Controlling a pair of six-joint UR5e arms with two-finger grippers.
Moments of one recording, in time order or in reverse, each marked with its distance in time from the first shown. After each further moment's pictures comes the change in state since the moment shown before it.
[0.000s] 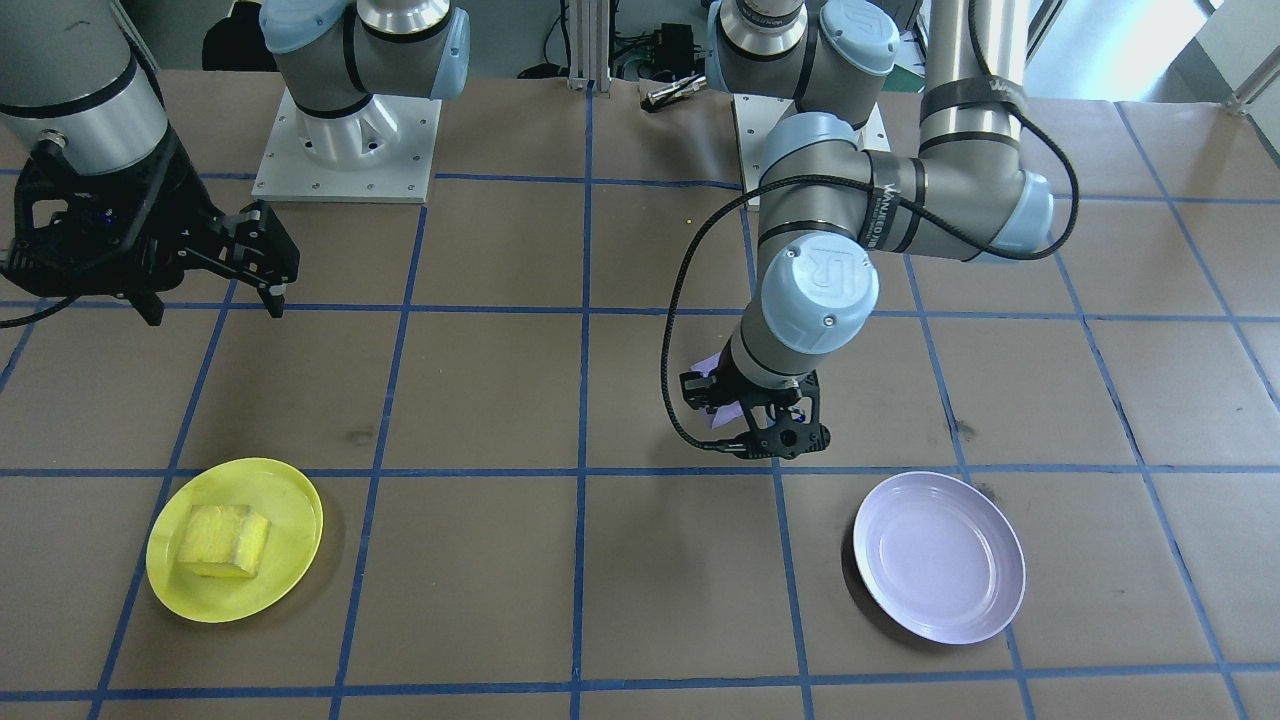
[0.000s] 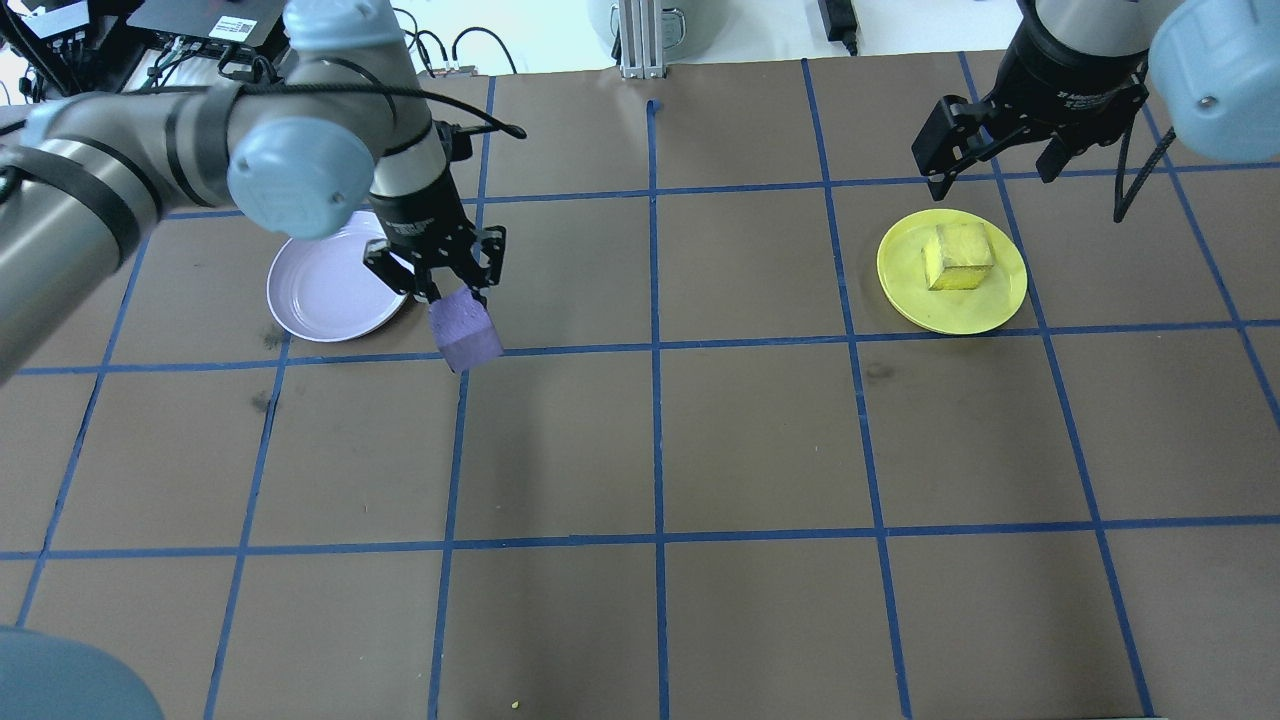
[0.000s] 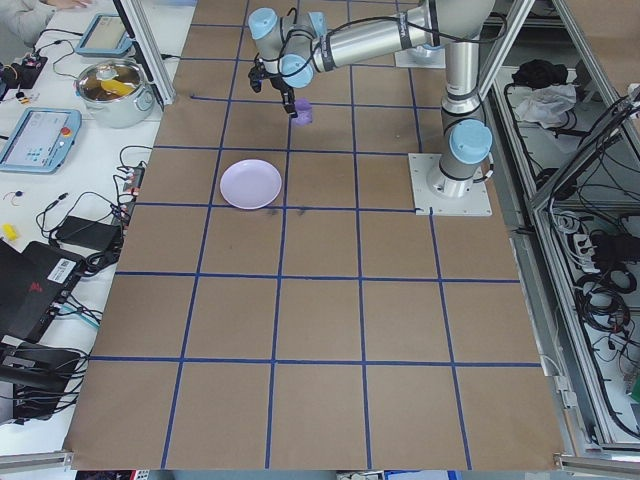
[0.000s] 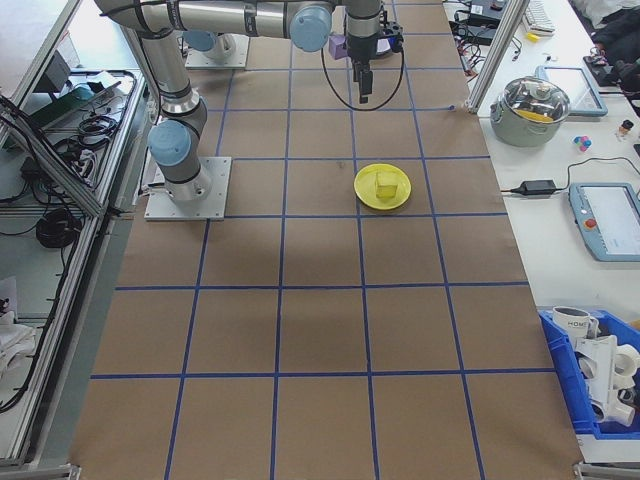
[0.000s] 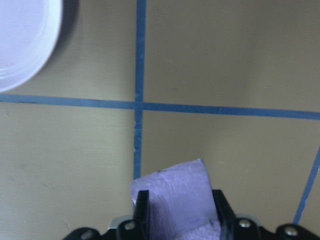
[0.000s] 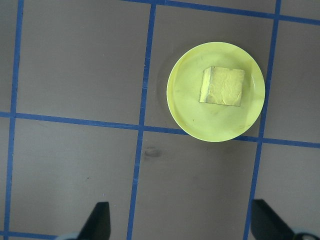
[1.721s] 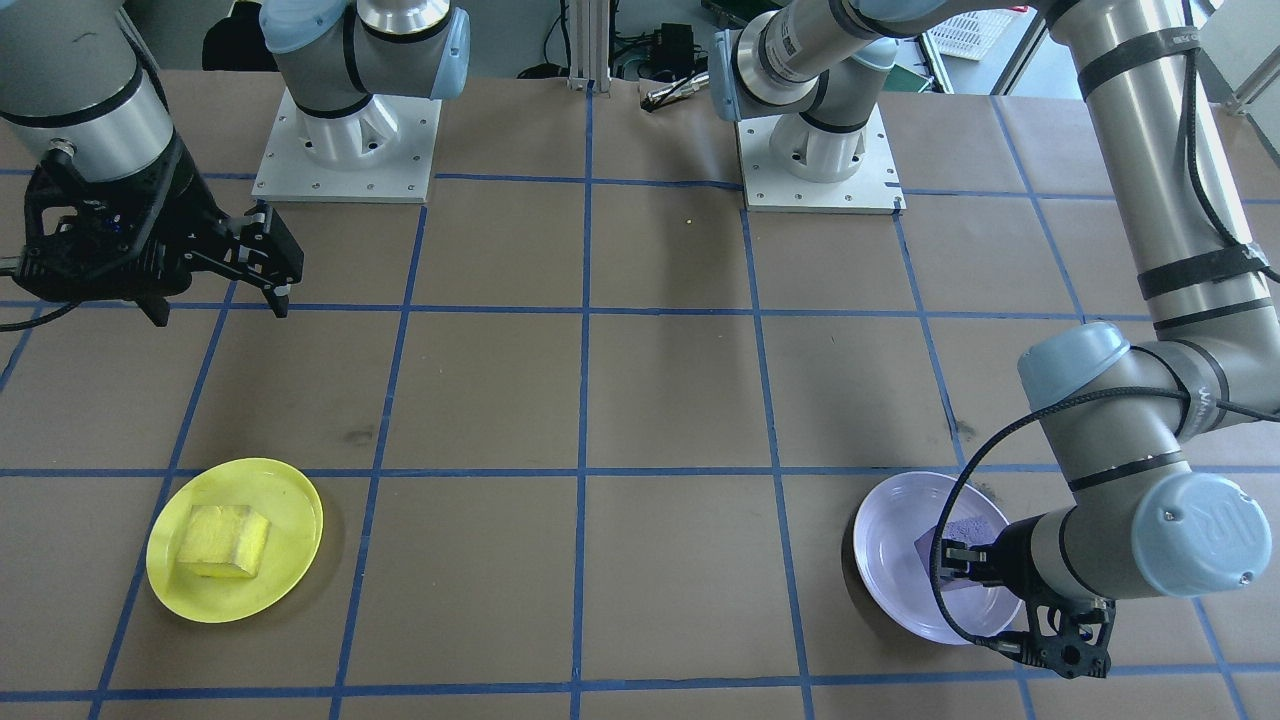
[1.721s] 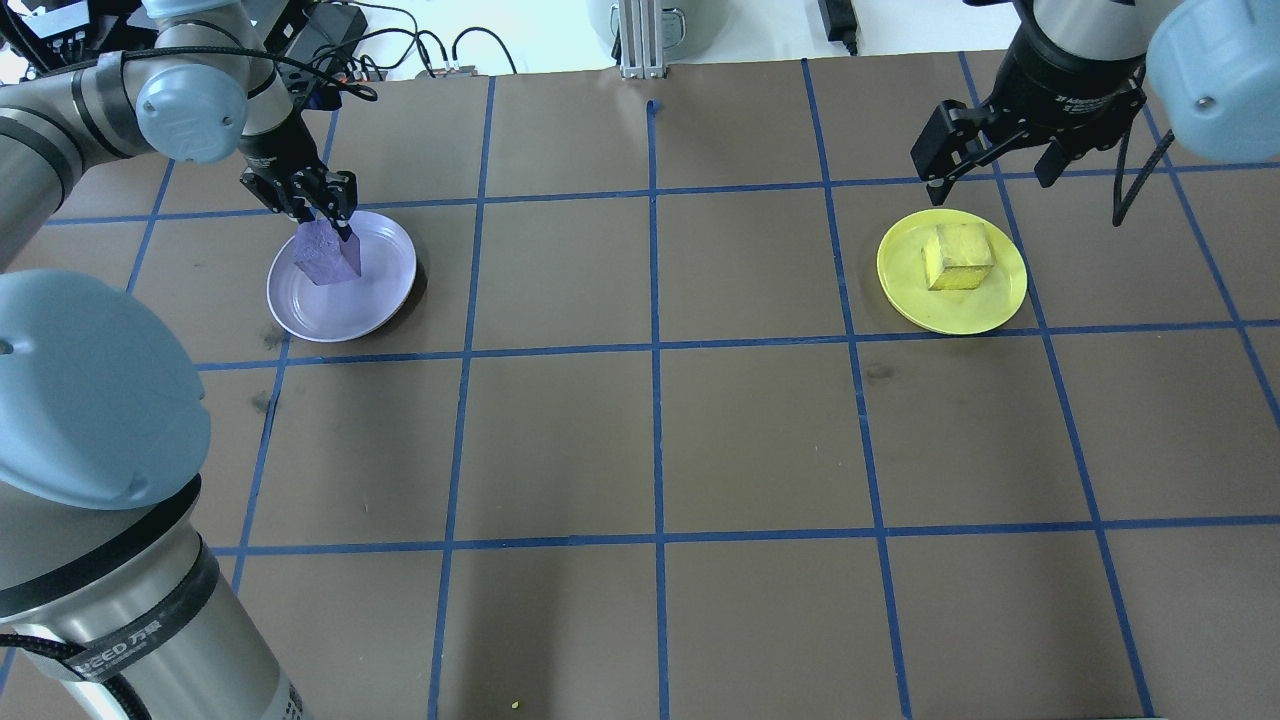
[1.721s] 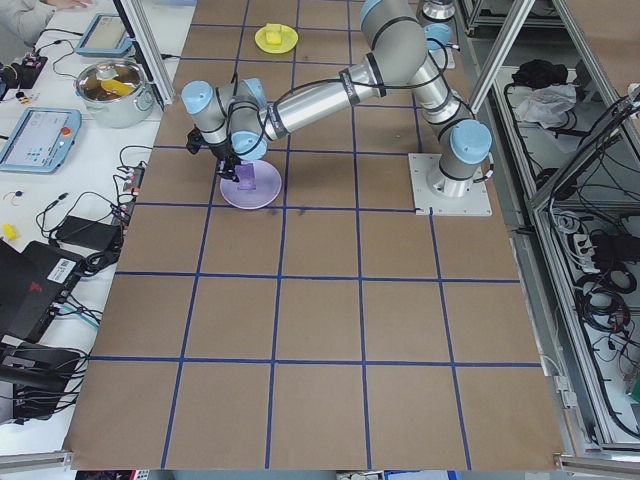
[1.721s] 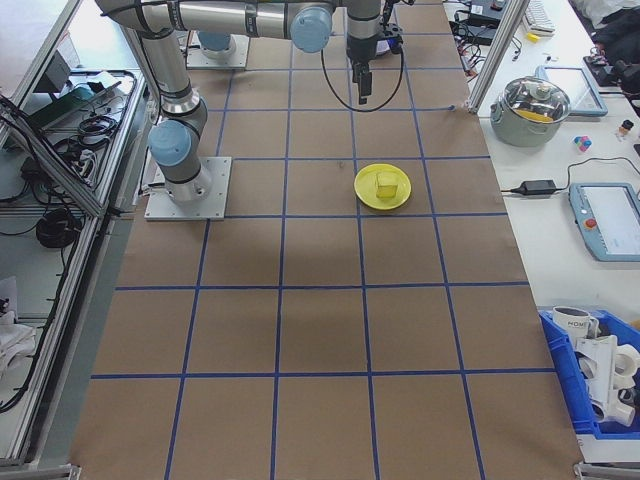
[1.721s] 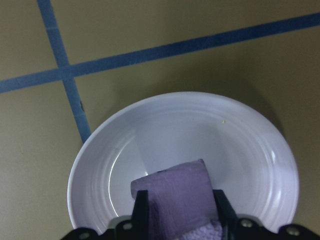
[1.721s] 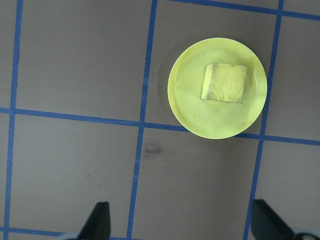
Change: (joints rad) left arm 0.286 -0.339 0.320 0.095 0.073 0.545; right arm 0.000 0.001 0.003 0.009 0.000 -0.005
